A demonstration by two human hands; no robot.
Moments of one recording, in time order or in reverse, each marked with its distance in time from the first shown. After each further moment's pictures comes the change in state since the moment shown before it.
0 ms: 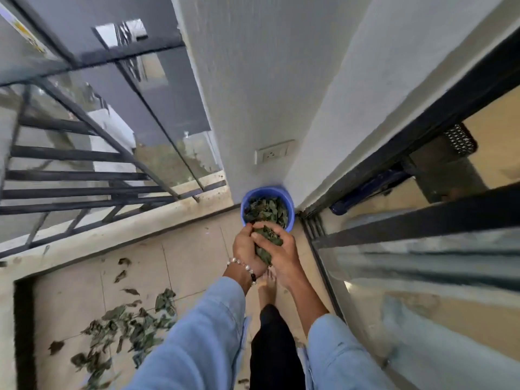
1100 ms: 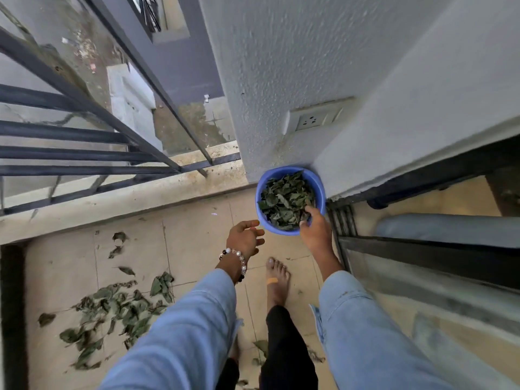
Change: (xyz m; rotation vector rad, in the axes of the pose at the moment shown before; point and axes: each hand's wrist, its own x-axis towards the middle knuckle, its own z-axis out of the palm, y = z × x) left_hand 0.201 0.014 -0.057 0.542 0.251 0.147; right_hand 0.218 0.126 -0.068 -0.896 0.179 0.062
